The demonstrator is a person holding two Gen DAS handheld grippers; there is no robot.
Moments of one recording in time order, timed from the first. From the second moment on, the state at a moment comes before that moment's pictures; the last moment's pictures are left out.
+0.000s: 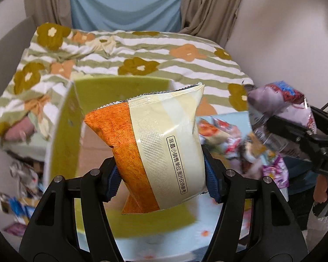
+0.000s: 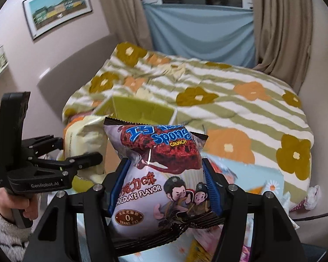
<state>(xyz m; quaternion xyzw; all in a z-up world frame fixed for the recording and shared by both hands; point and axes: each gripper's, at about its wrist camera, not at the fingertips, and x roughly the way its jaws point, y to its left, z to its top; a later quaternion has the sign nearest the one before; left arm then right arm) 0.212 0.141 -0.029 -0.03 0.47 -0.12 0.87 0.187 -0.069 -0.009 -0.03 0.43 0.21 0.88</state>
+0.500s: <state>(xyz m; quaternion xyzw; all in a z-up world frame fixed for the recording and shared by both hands) 0.325 0.221 -0.114 0.00 0.52 -0.11 0.85 0.271 0.044 -0.066 0.00 0.44 0.09 0.89</state>
